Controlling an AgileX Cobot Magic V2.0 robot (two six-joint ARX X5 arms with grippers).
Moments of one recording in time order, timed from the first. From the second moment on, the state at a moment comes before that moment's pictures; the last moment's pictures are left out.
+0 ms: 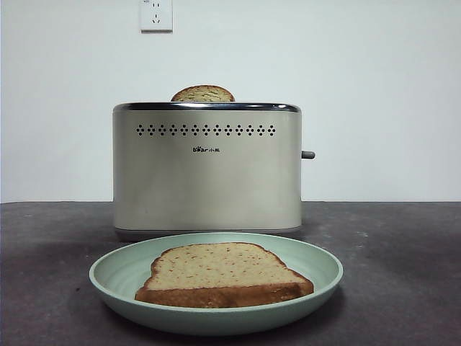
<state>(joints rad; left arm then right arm) -0.55 1.24 1.59 -1.08 0.47 0.19 0.69 0.89 1.03 -0.69 -0.21 0.11</state>
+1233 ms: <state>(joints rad) 0.02 0.20 0.34 -0.17 0.18 0.03 0.69 0.89 1.03 -0.69 -0.21 0.11</state>
